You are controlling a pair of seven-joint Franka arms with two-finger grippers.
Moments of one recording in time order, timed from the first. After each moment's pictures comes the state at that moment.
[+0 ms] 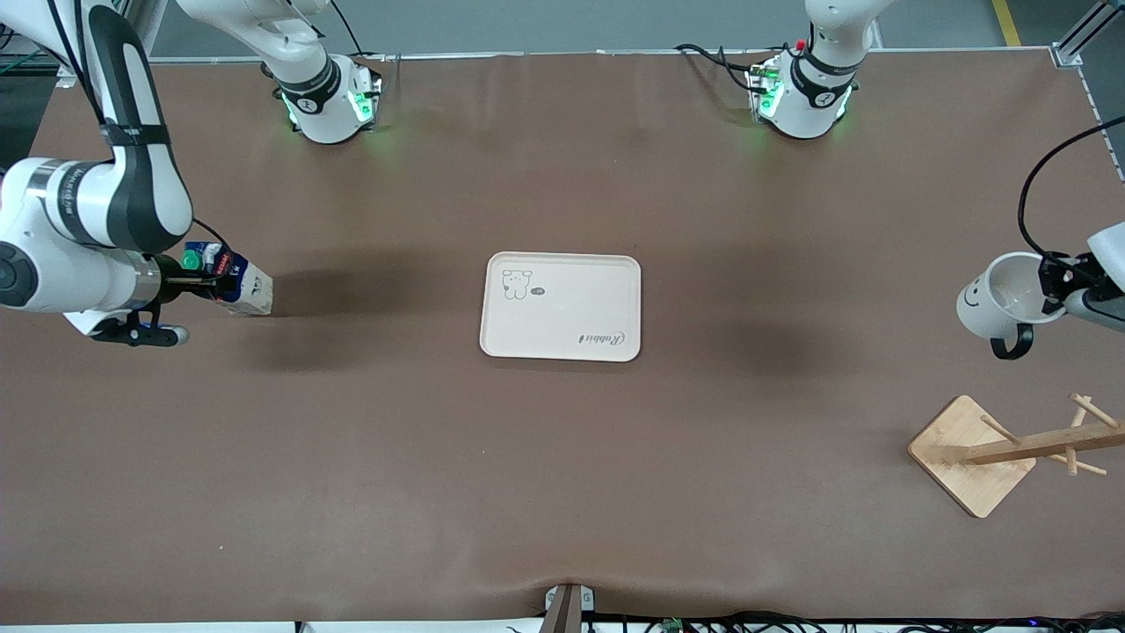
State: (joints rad) left arm 0.55 0.21 -0.51 -1.54 0.21 1.73 0.52; right arm 0.08 0.20 -0.21 -2.03 -0.04 1.85 -0.03
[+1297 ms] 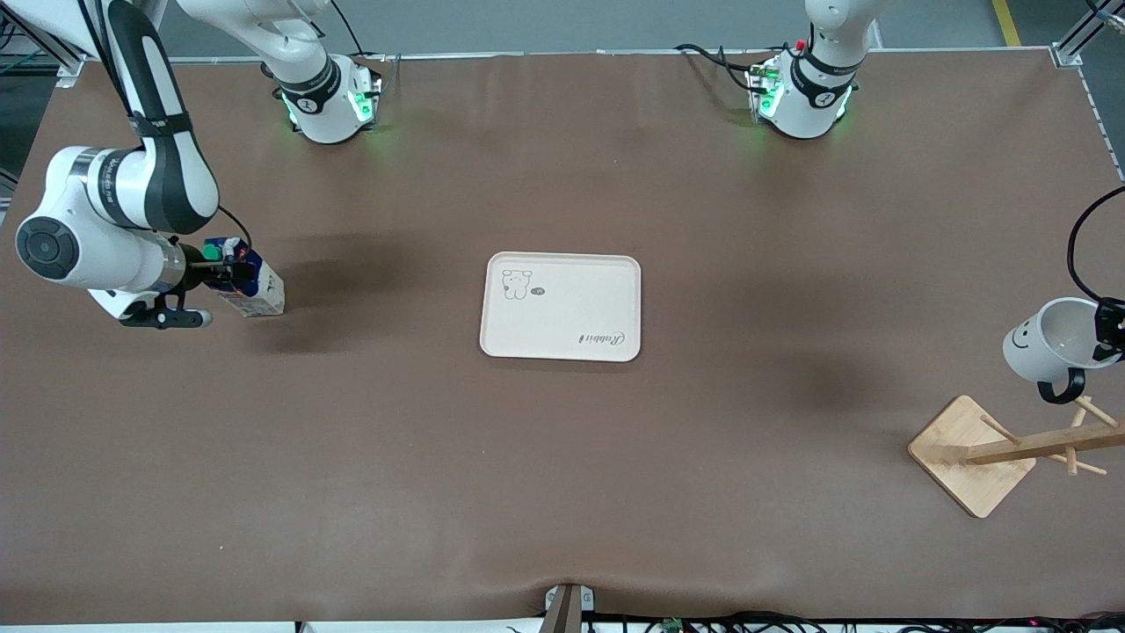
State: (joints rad) left arm 0.55 0.36 -0.45 -1.39 0.24 1.80 0.64; right arm 0.08 0.14 -0.20 -2.18 -0.06 1.98 -0.07
